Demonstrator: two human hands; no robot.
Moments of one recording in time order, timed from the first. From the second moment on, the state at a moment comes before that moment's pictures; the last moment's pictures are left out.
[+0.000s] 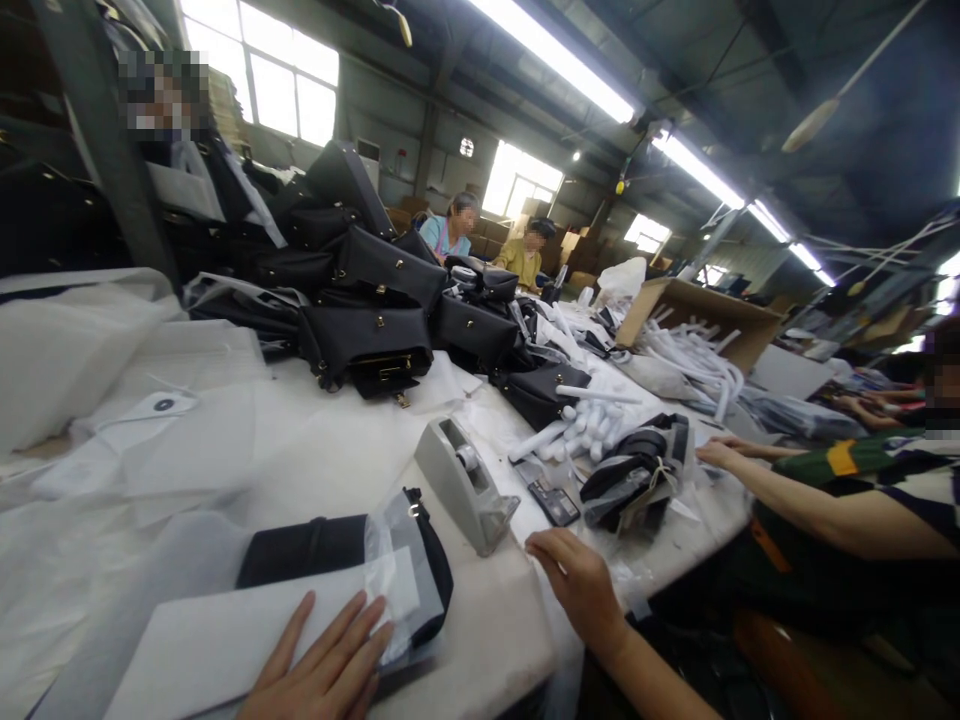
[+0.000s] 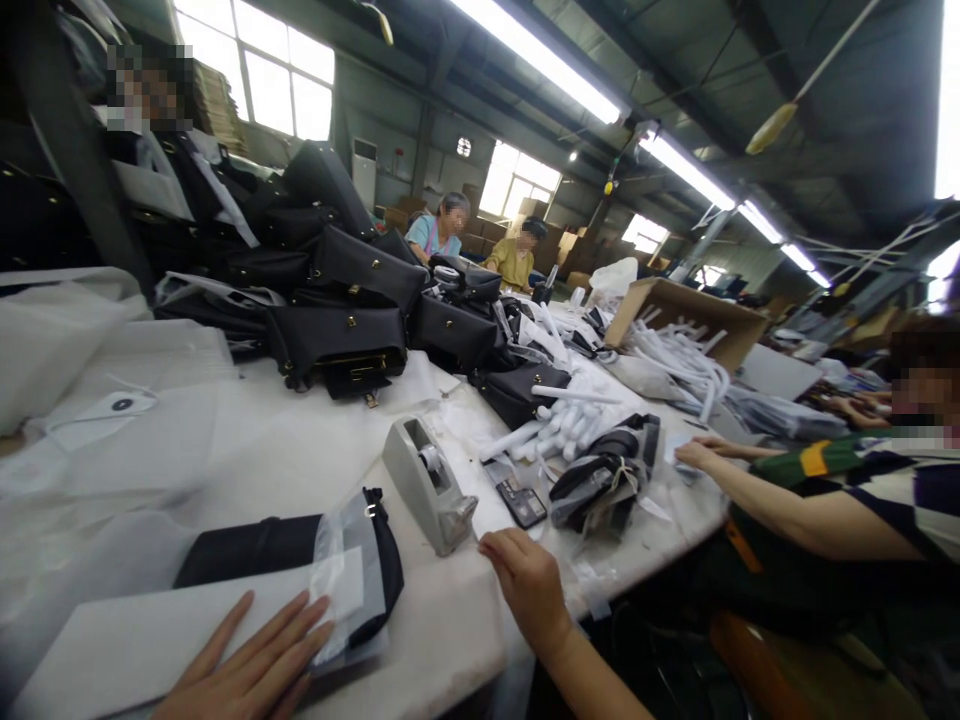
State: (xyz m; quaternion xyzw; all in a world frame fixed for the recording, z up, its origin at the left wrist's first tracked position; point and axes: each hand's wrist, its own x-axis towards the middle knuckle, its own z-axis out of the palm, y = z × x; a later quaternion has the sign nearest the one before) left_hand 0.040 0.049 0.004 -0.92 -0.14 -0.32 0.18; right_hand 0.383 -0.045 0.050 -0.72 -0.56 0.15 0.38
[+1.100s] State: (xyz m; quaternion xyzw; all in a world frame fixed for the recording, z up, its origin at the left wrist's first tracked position) left_hand 0.061 0.034 -0.025 -0.86 -0.27 -0.44 0.05; right_hand 0.225 0.161 0.095 -0.34 -0.90 0.16 -0.23
